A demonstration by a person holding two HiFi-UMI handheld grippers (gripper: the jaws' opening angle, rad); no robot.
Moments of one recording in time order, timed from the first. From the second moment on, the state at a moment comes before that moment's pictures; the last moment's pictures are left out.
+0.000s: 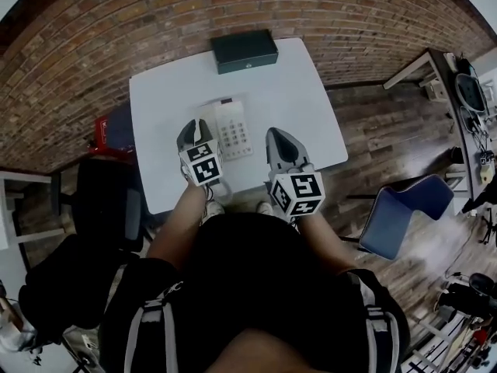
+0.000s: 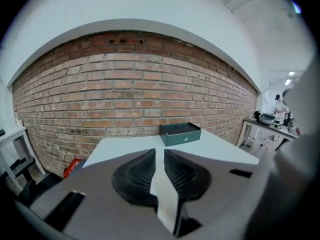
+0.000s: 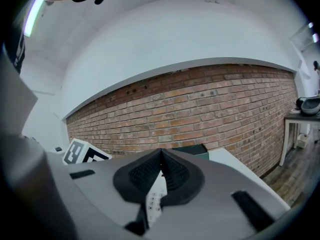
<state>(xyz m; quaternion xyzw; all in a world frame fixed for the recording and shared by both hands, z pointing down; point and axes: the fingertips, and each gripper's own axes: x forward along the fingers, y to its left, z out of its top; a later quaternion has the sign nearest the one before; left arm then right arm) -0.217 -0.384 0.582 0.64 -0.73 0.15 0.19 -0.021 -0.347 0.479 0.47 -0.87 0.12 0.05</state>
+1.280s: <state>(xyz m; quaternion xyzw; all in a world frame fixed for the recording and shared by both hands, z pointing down) -0.233 -0.301 0.458 0.66 -0.74 0.05 0.11 -0.070 -0.351 0.453 0.41 -0.91 0.08 0.01</state>
